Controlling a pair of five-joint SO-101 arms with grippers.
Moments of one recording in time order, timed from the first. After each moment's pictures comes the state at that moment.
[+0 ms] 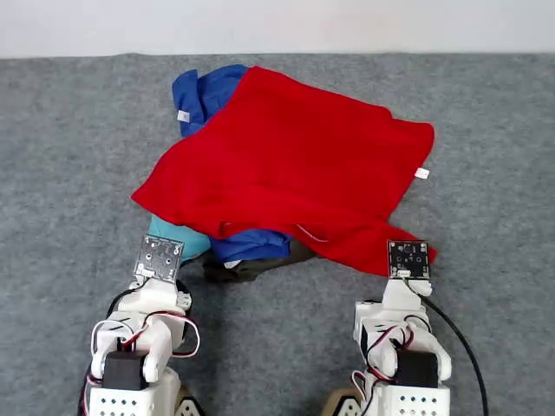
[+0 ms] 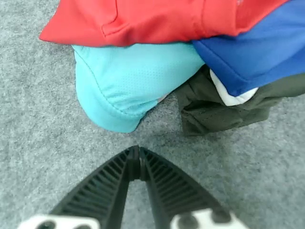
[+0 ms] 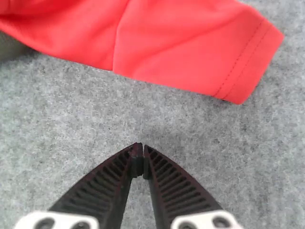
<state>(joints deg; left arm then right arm) -1.1 -103.3 96.7 70.0 -1.1 0.2 -103.5 95.6 74.7 -0.2</state>
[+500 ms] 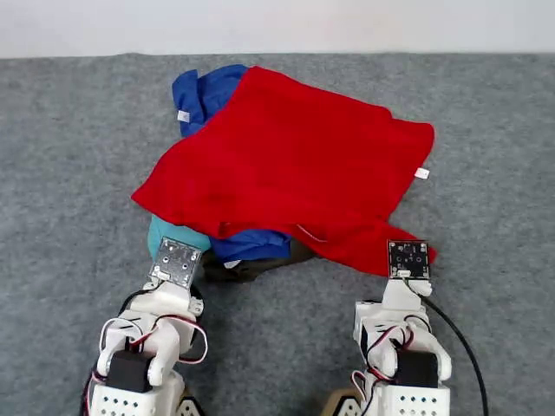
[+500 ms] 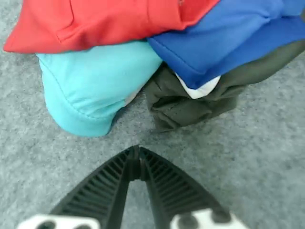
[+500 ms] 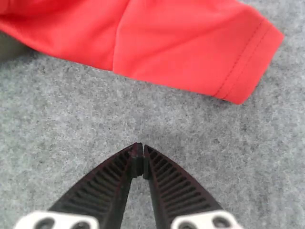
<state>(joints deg) 5.4 -103.3 96.7 71.2 -1.1 0.2 -103.5 95.6 74.7 -0.2</state>
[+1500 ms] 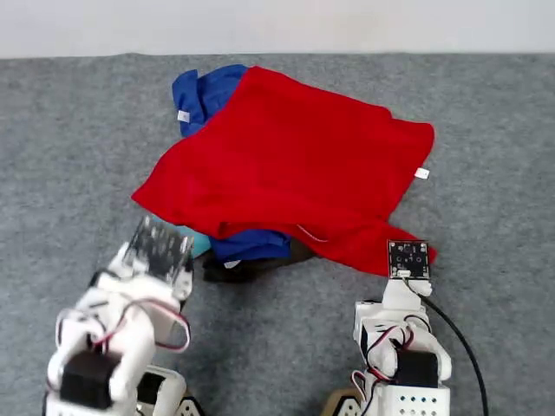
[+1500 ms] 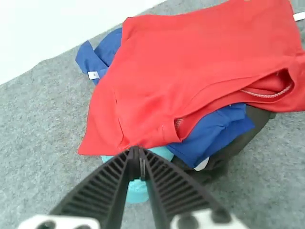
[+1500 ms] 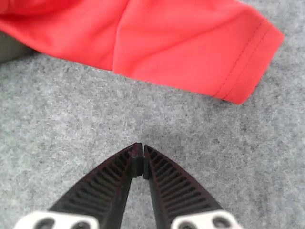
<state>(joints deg) 8.3 -80.0 55.2 74.7 -9.8 0.2 -103.5 95.6 74.7 -0.2</state>
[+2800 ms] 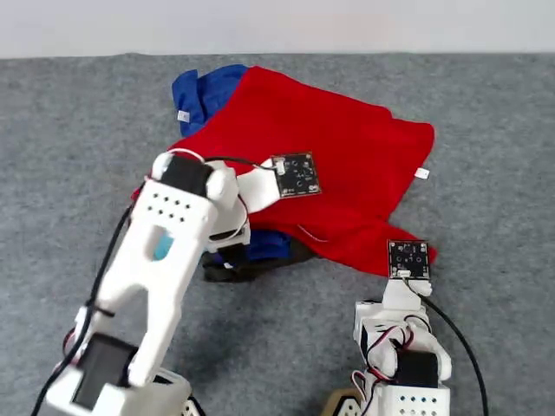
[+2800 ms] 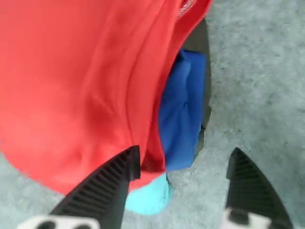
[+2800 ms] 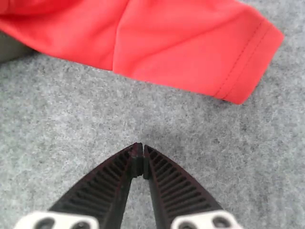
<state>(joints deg) 16.8 -4.8 9.2 86.5 -47.4 0.2 -103.5 95.6 74.7 -0.2</state>
